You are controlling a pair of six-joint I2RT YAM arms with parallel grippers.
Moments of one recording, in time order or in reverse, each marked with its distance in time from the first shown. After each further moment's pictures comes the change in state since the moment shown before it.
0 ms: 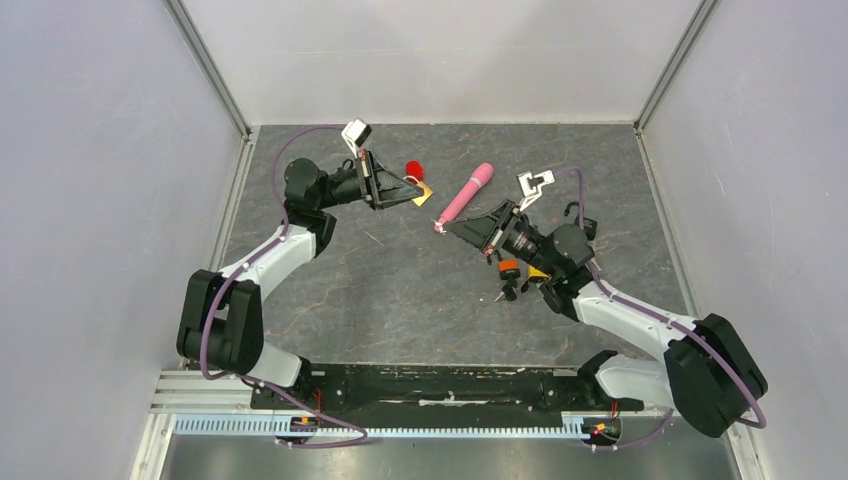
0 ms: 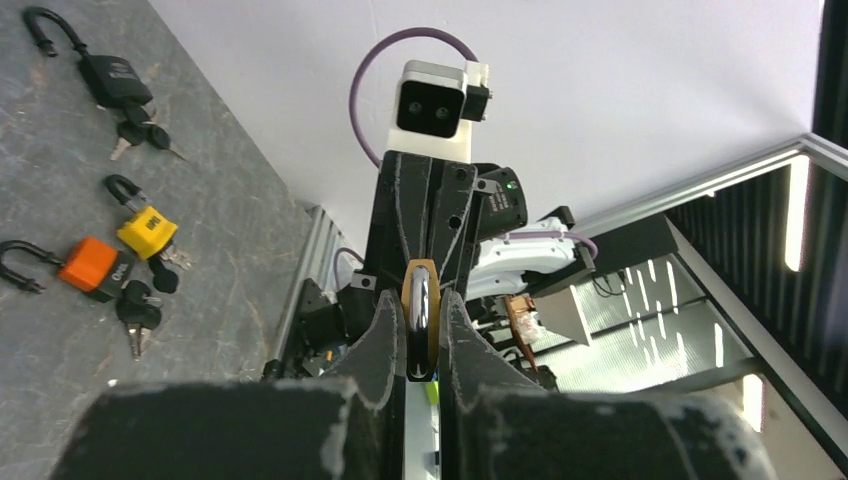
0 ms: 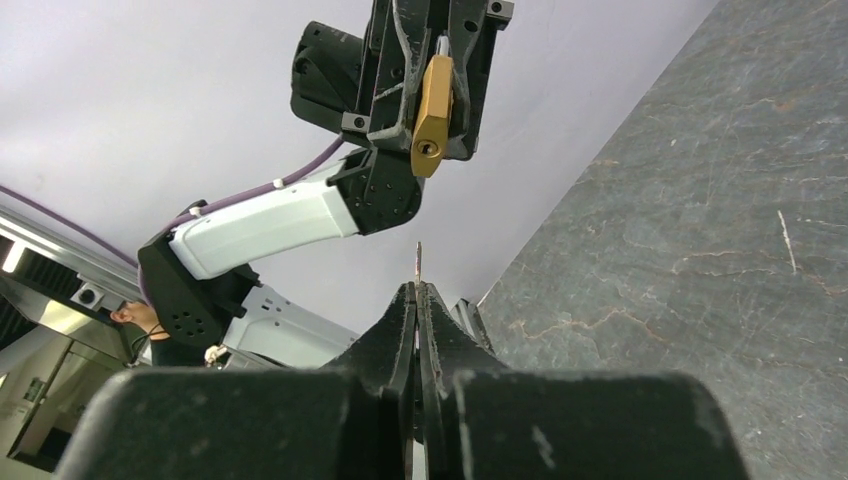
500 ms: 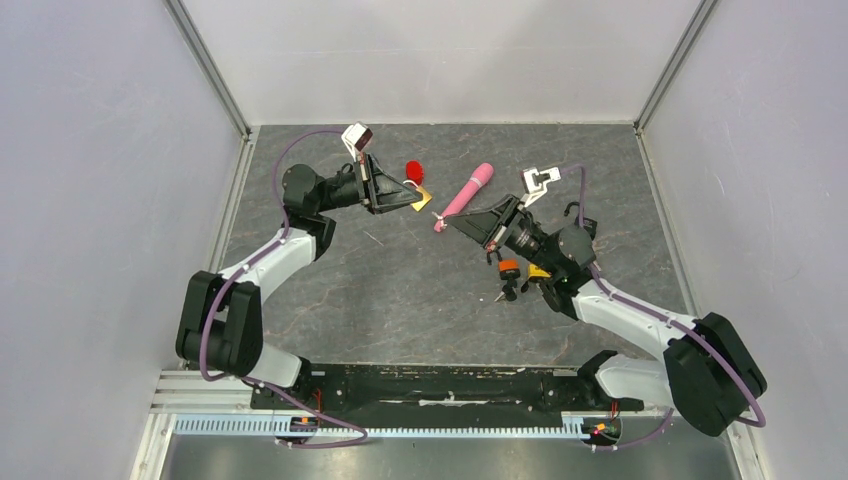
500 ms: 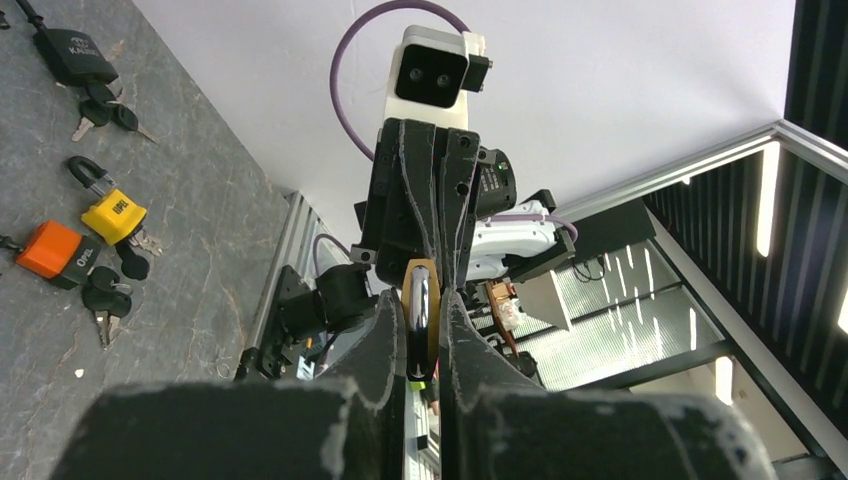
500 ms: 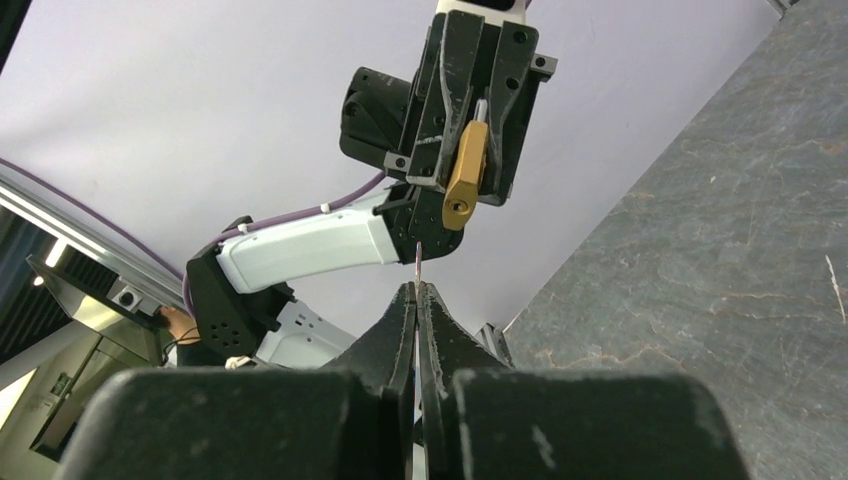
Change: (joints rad) left arm -0.001 -0.002 -0.035 0.111 0.034 -0.109; right arm 0.000 0.004 0.007 0.089 0.006 0.047
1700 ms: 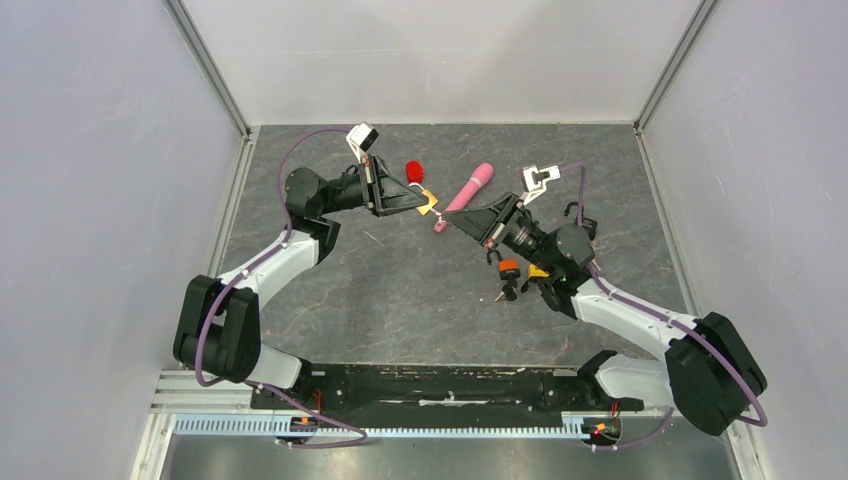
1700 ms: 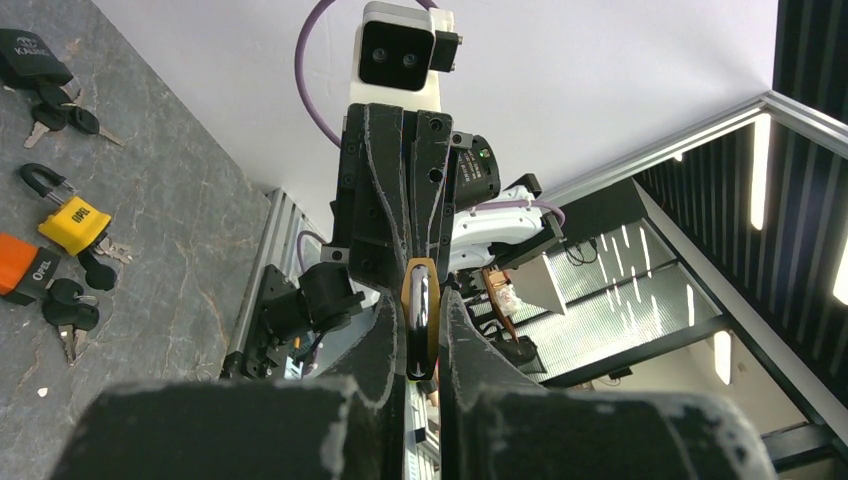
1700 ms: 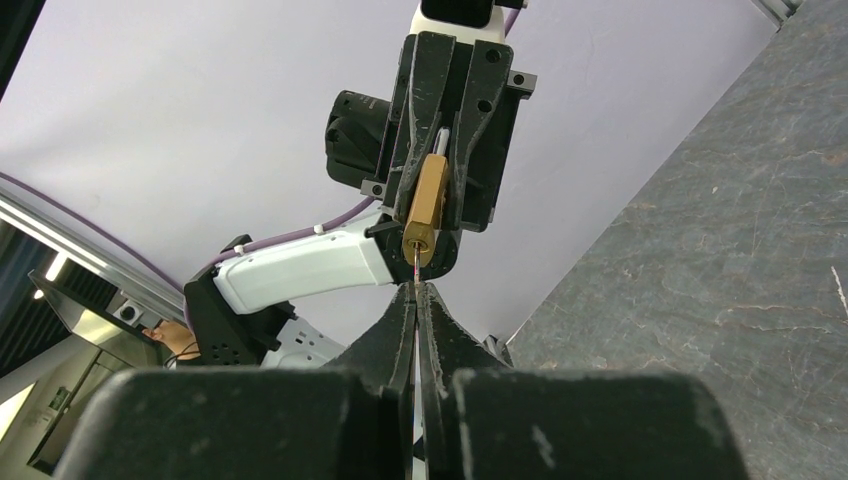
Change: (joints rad) left arm -0.052 -0.028 0.000 0.030 -0.019 -0.017; right arm 0.019 0.004 0.026 -0.014 0.043 0.003
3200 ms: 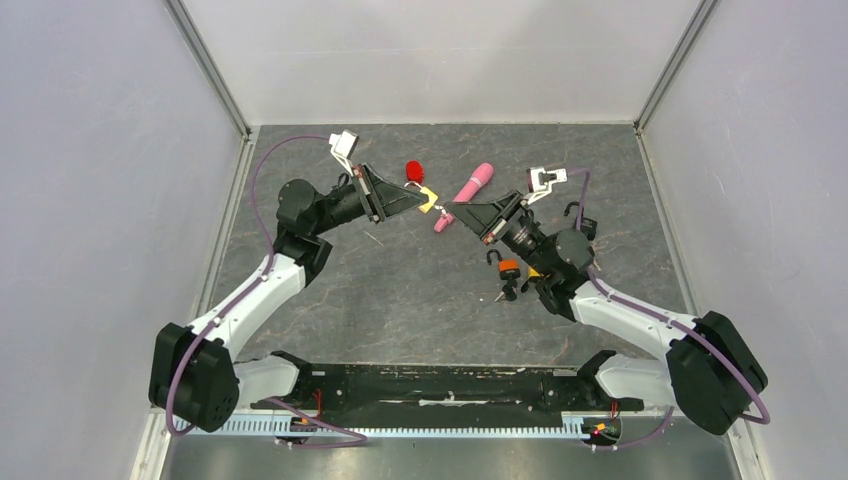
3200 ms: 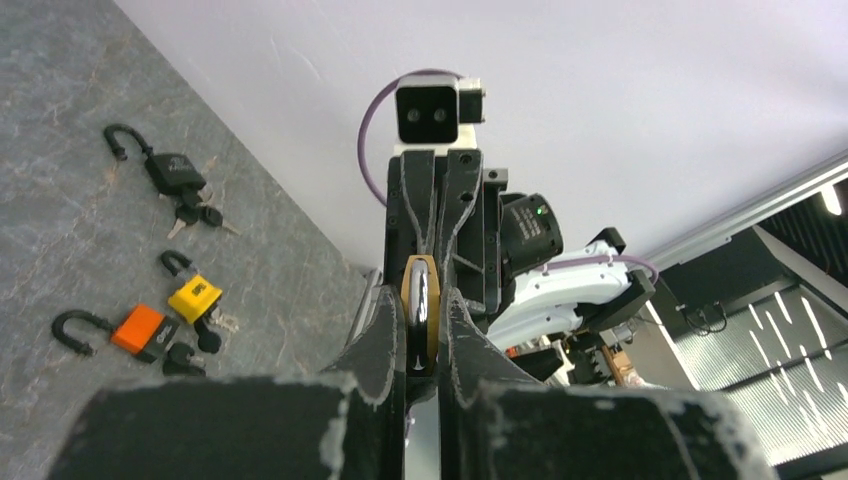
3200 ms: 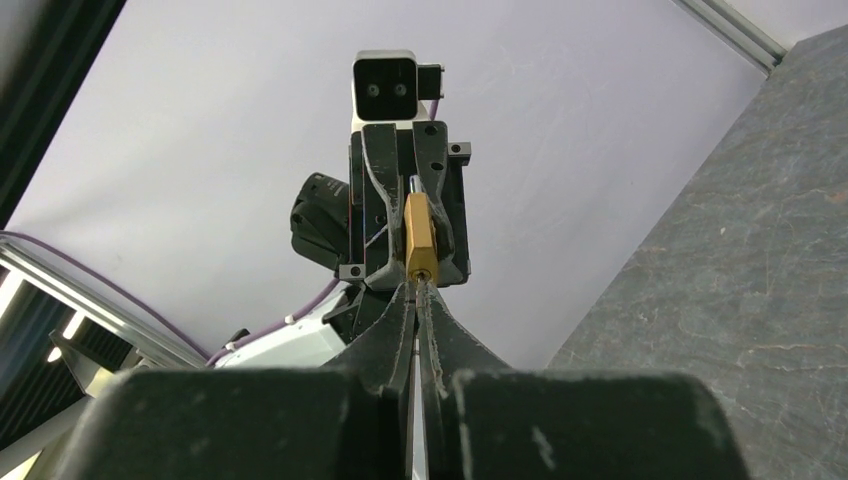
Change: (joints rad) left arm -0.067 -0.235 -0.065 -0.335 -0.271 0.380; right arm 0.042 0.000 -0.001 0.028 0.129 0.037
